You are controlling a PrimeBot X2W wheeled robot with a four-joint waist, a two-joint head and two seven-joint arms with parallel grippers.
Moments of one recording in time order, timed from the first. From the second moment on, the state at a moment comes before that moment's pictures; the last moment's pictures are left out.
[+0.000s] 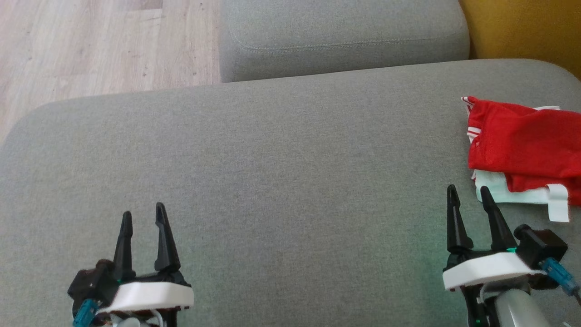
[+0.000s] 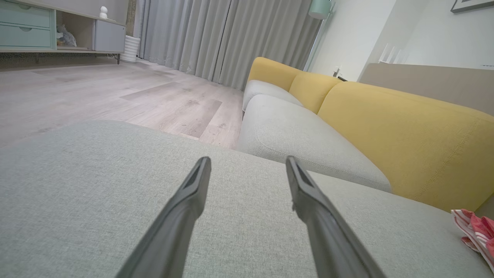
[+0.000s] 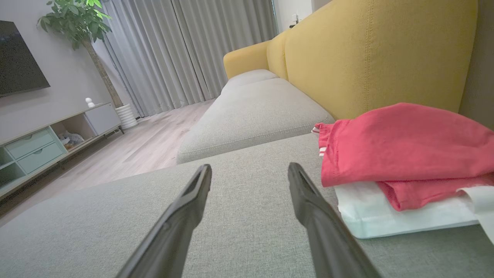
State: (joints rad) left arm -0.02 0.04 -0.10 0.24 -0.41 0.00 -0.26; right arm -0.05 -0.05 0.02 0.32 0.27 0.12 -0.25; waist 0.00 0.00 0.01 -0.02
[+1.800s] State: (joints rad) left arm 0.01 0.04 -0.05 0.32 -0.84 -0.04 -0.13; right arm -0.01 -0.05 -0.02 0.35 0.73 0.12 -0.13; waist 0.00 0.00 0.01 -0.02
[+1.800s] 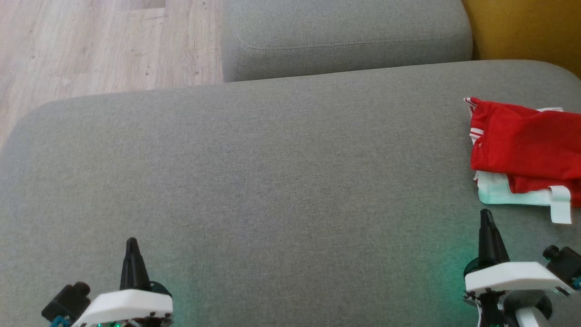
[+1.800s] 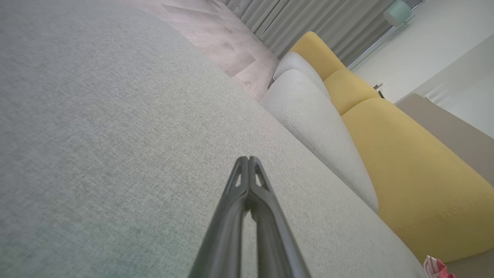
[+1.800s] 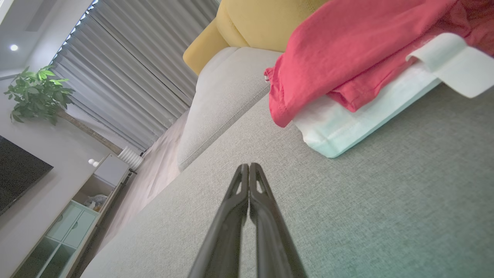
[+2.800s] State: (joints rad) left arm -0.01 0.04 0.00 0.31 -1.11 -0.07 -0.04; right arm -0.03 -0.05 -0.06 0.33 1.04 0.12 -0.05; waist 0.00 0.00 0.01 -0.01
